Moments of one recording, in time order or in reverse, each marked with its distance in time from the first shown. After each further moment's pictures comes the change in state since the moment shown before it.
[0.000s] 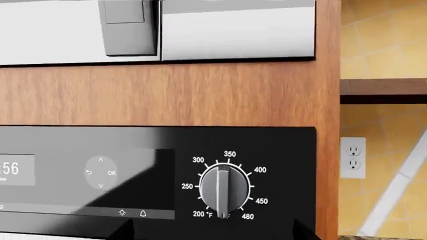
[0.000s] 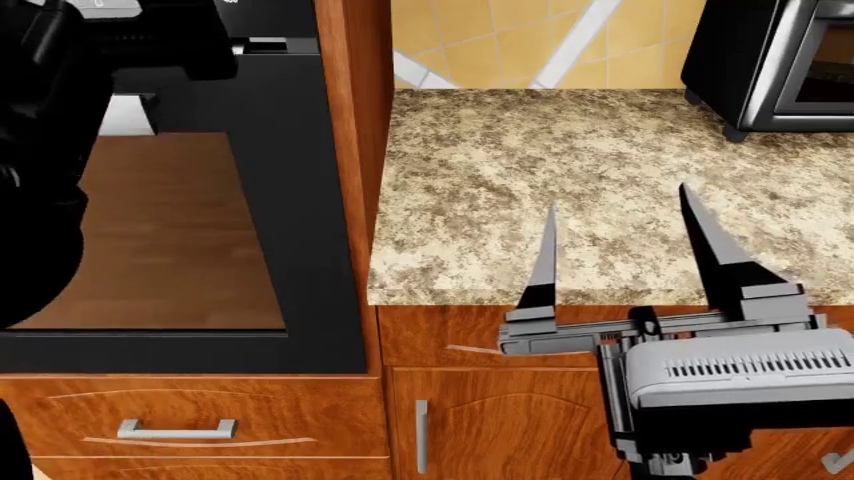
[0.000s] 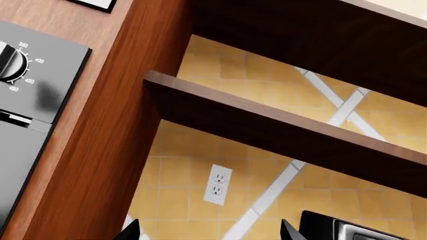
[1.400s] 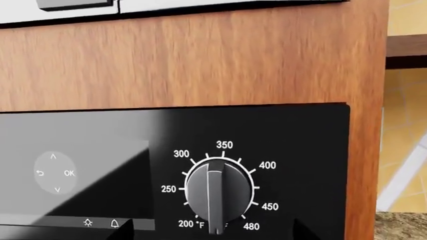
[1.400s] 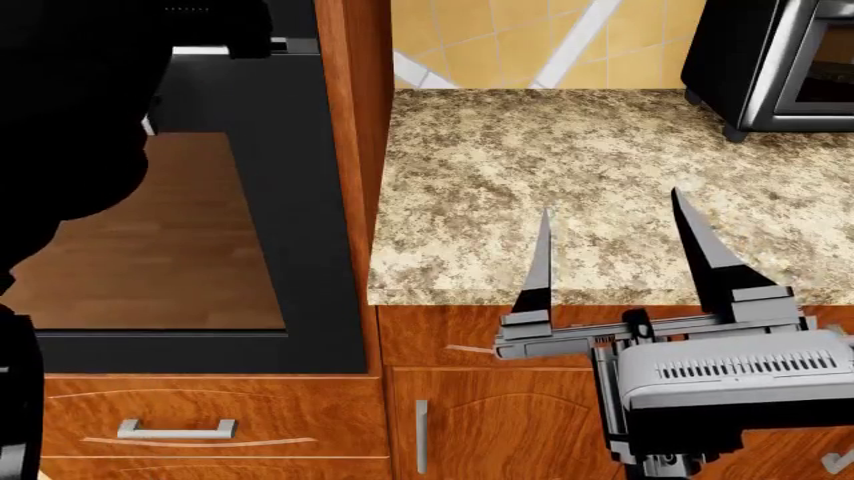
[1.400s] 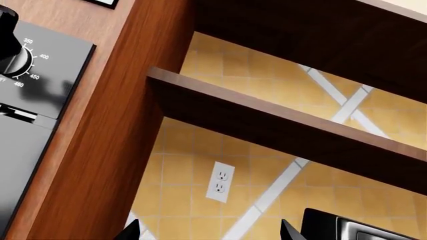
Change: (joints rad) left arm -0.122 0.047 0.219 -0.343 0.236 0.123 0.191; right arm 0.000 0.021 -0.024 0.009 0.013 -0.001 0.027
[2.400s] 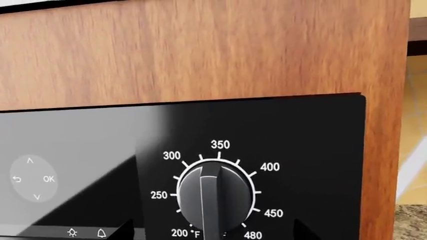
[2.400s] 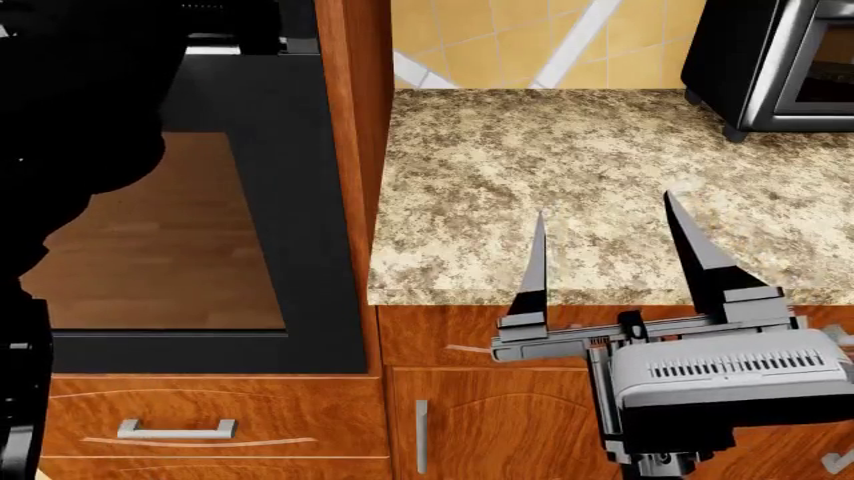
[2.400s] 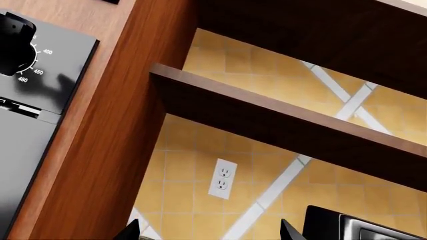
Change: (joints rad) left arm -0.043 0.017 0.074 -0.124 0.071 0.055 0.068; right arm 0.003 0.013 -0.015 0.011 0.012 -0.001 0.015
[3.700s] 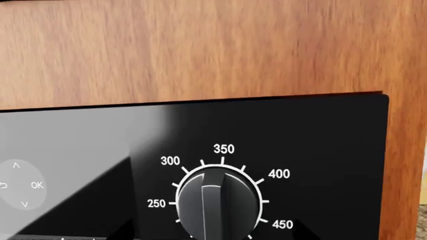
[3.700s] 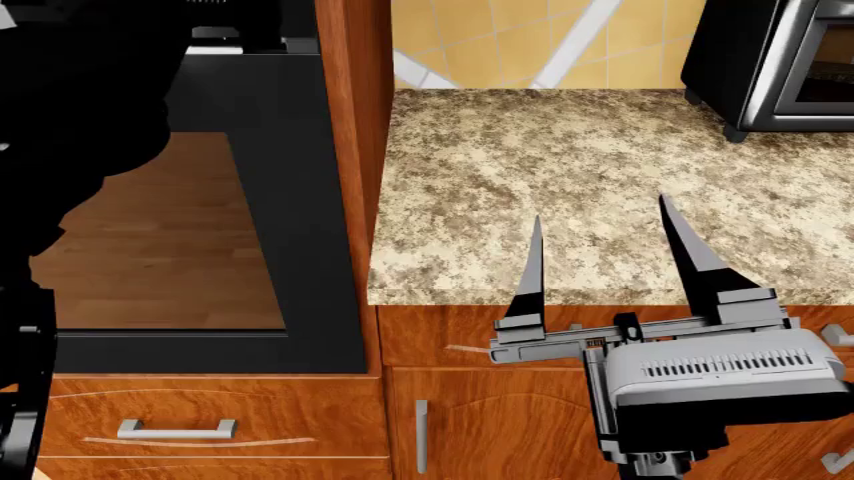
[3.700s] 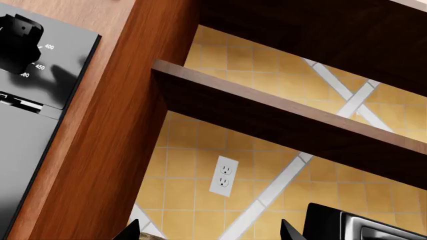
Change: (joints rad) left arm -0.030 0.010 0.040 -0.099 0.042 0.054 0.052; right arm 0.003 0.015 -0.016 0.012 0.010 -0.001 0.022
